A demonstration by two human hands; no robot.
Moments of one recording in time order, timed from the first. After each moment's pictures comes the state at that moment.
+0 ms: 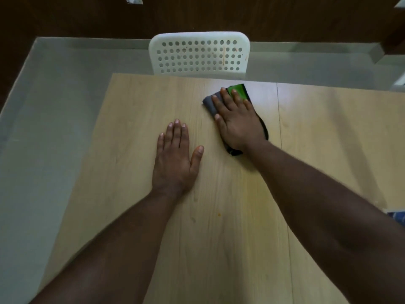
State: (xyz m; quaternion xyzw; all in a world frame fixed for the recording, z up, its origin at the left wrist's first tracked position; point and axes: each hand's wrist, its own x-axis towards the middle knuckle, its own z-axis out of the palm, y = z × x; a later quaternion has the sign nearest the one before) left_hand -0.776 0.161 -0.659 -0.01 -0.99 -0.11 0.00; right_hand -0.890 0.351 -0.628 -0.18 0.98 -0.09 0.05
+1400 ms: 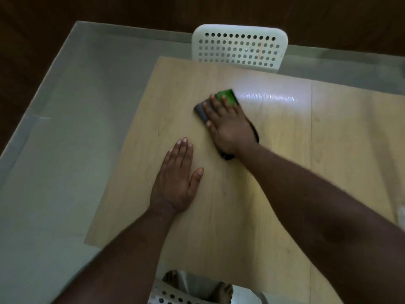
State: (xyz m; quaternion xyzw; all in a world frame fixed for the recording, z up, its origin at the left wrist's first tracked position) left_hand -0.652 0.087 -0.669 -0.03 -0.99 -0.16 0.04; right_hand -0.821 0.248 -0.624 -0.27 0.96 -0.07 0.08
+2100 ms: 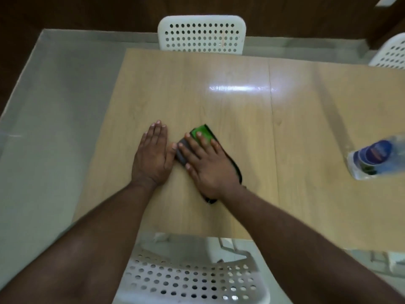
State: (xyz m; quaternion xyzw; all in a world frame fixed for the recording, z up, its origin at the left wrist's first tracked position) left_hand -0.643 0.088 -0.663 -0.03 -0.99 -0.16 0.03; right_hand -0.633 0.297 -0.632 -0.28 0.95 -0.10 0.10
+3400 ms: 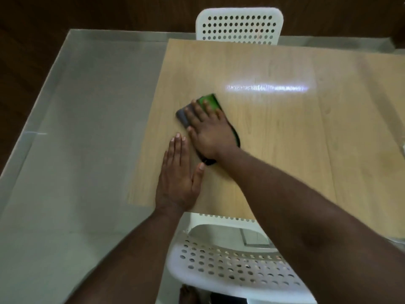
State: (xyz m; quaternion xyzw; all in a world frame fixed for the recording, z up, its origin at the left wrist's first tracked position) left_hand -0.534 0.036 -0.673 0.00 -0.97 -0.22 0.07; right_hand -0.672 0.152 -0.638 -0.24 0.97 -0.07 0.08
